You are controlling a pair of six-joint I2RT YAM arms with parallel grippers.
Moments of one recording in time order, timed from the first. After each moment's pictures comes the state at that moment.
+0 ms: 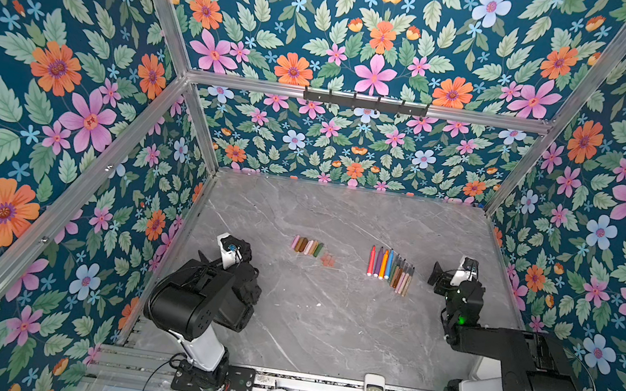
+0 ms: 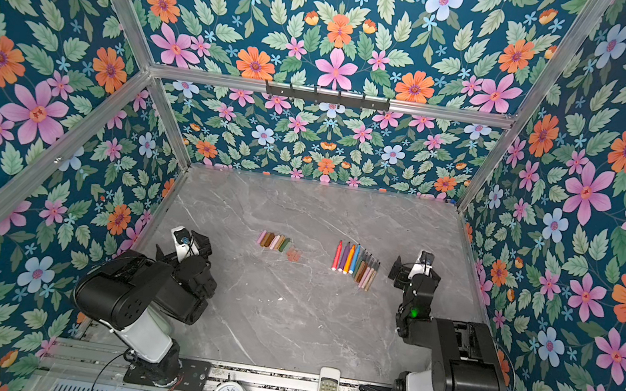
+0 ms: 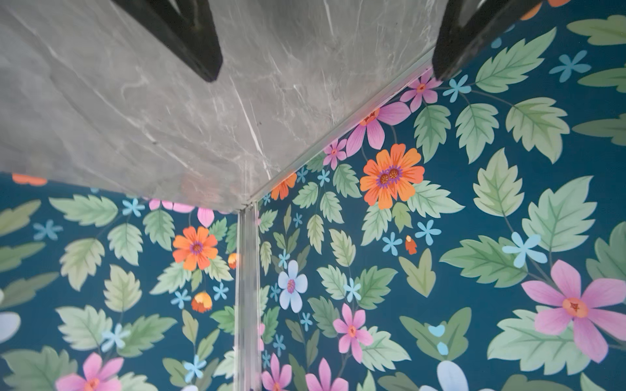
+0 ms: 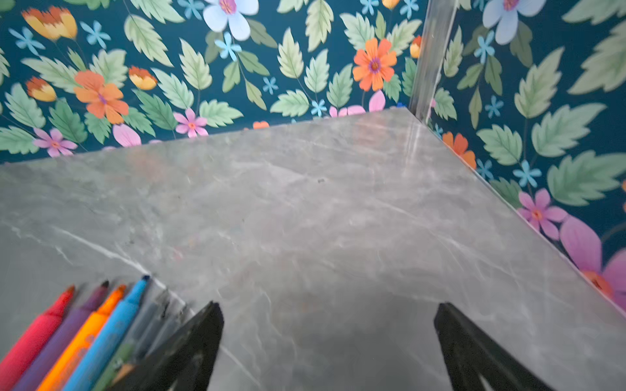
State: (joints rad) left arm -0.28 1.63 0.19 1.50 -1.05 0.14; right arm 0.01 1.44 0.29 0.90 0.15 0.10
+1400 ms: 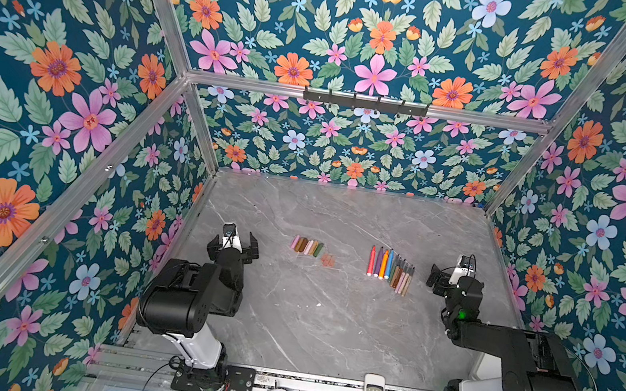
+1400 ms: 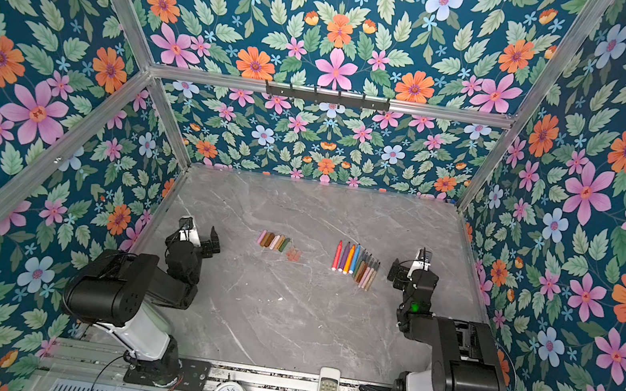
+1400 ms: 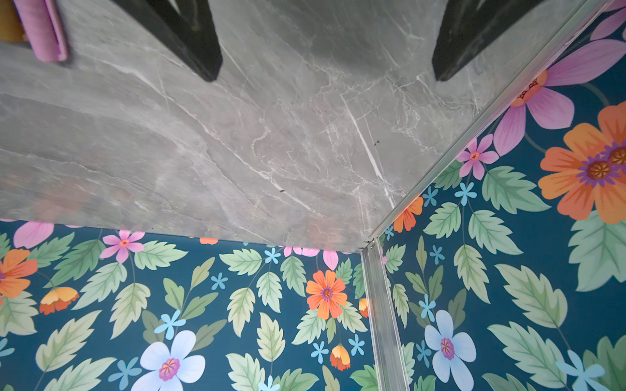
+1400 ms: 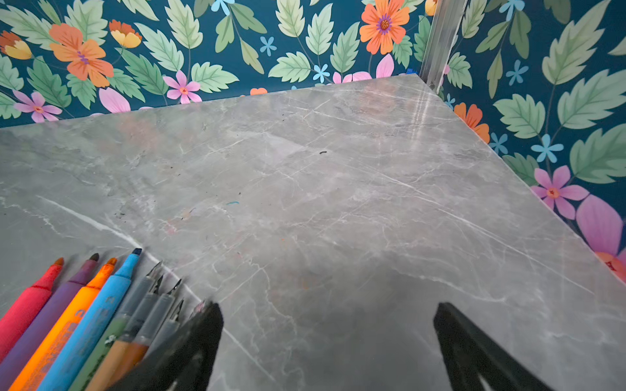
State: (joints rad) left arm -0.05 1.62 0.26 1.20 -0.33 -0.02; right arm -0.01 1.44 0.30 0.79 0.13 0.11
